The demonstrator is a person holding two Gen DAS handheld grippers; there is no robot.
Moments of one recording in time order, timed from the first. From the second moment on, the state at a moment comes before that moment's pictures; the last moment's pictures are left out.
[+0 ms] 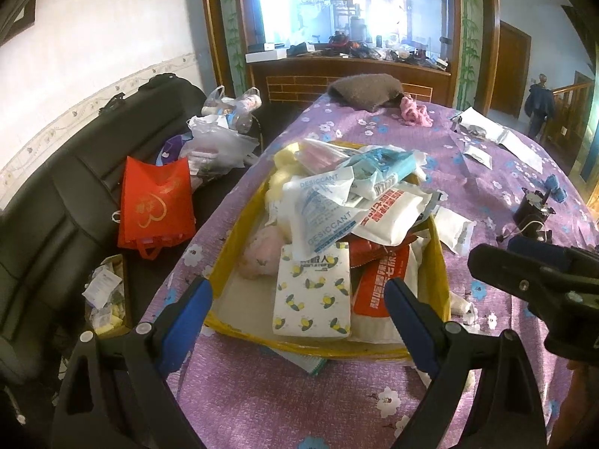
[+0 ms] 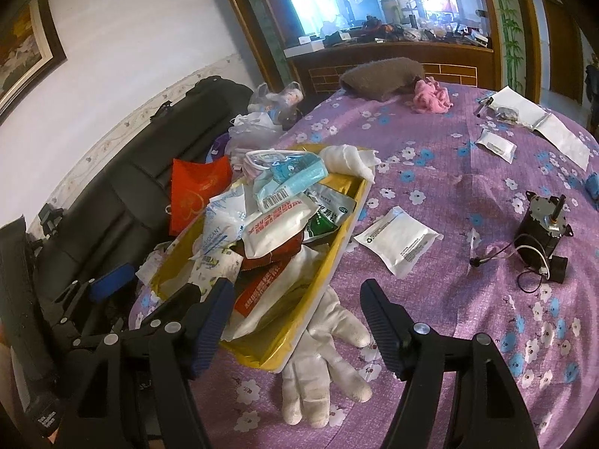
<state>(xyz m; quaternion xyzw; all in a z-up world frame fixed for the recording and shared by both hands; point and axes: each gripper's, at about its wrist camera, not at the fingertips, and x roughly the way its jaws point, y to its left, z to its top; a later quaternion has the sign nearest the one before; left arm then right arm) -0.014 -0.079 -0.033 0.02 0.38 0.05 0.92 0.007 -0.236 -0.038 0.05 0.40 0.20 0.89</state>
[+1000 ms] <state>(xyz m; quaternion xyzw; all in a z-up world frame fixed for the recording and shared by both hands) -0.008 -0.061 -0.028 0.03 0.37 0.07 0.92 0.015 -0.214 -0.035 0.02 0.39 0.21 0.89</state>
